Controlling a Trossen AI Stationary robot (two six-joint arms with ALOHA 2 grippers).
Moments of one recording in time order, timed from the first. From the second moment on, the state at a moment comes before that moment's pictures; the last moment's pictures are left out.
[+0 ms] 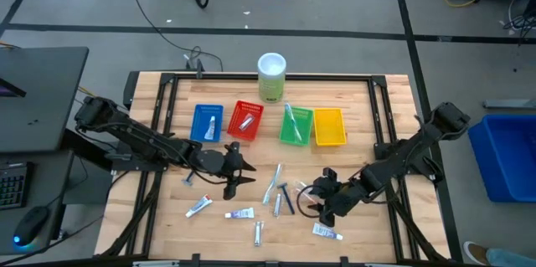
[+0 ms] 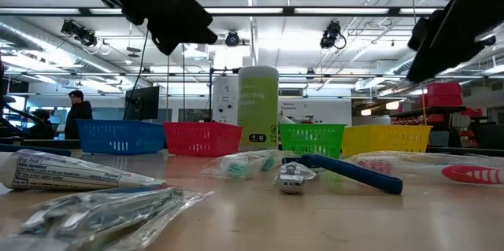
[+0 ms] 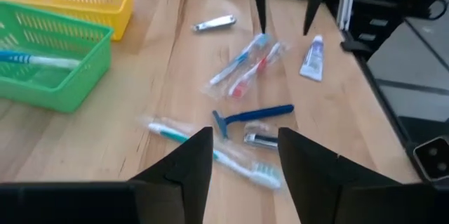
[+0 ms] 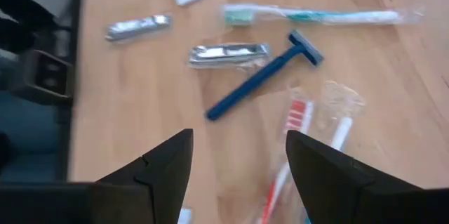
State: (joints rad) left arm -0.33 1.37 0.69 0.22 -0.22 -0.30; right arm 0.63 1.48 0.82 -0.25 0.33 0.77
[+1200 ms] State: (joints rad) left arm -0.33 1.10 0.69 -0.09 -0.48 -0.25; right arm 0.53 1.56 0.78 0.13 0.39 0.75
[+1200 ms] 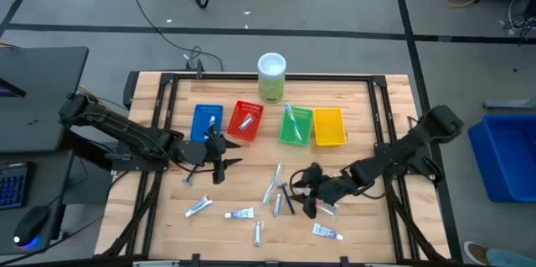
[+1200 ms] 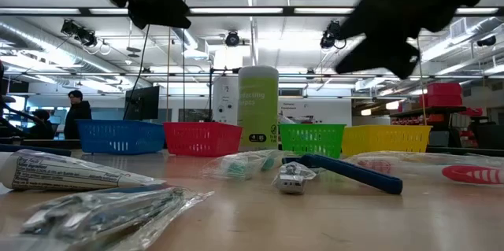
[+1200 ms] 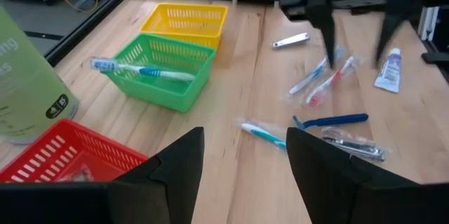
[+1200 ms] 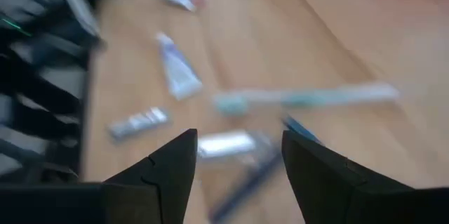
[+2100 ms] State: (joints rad) left arm -0.33 1.10 0.69 -0.10 -0.40 -0.25; right arm 0.43 1.82 0.82 0.06 0.37 0.66
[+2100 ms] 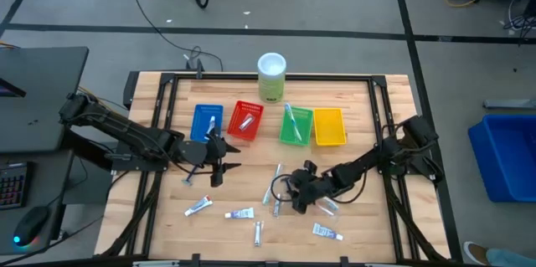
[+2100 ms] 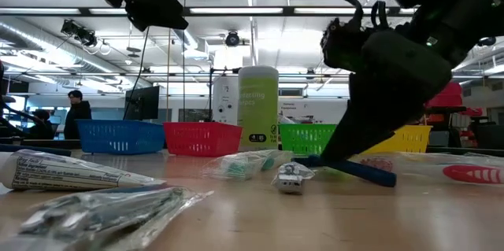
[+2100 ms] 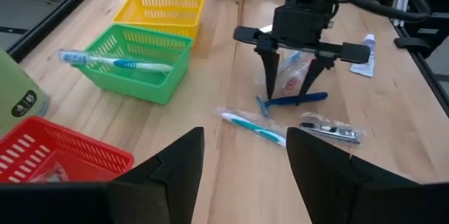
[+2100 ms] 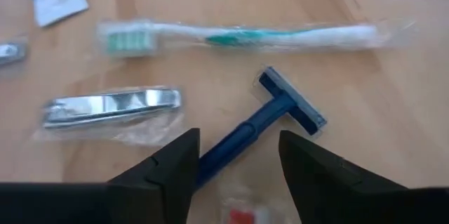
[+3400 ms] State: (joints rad) left arm -0.33 1.10 0.69 -0.10 -0.41 -0.29; right arm 0.13 1.27 0.82 -0.68 0.61 0.65
